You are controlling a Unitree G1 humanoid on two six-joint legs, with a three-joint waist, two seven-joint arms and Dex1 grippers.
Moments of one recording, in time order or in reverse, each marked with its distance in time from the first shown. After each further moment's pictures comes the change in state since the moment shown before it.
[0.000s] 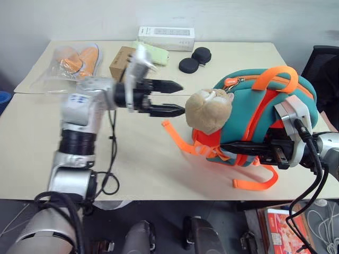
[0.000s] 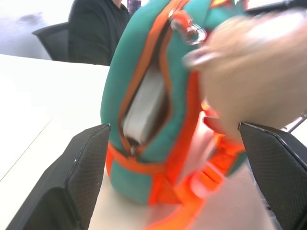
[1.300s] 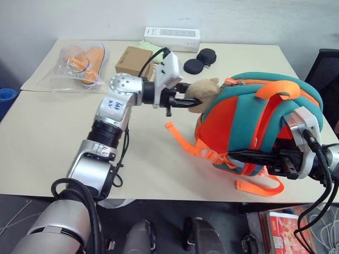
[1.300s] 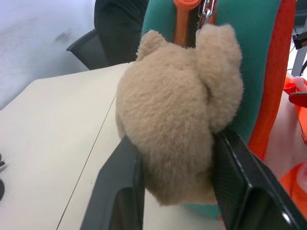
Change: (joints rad) left arm -0.147 -0.150 -0.206 0.487 0.288 -0.698 0.081; right arm 0.173 -0.038 -0.124 -0.033 0.078 0.001 -0.041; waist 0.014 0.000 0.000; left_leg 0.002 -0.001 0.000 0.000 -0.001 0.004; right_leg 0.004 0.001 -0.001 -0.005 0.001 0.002
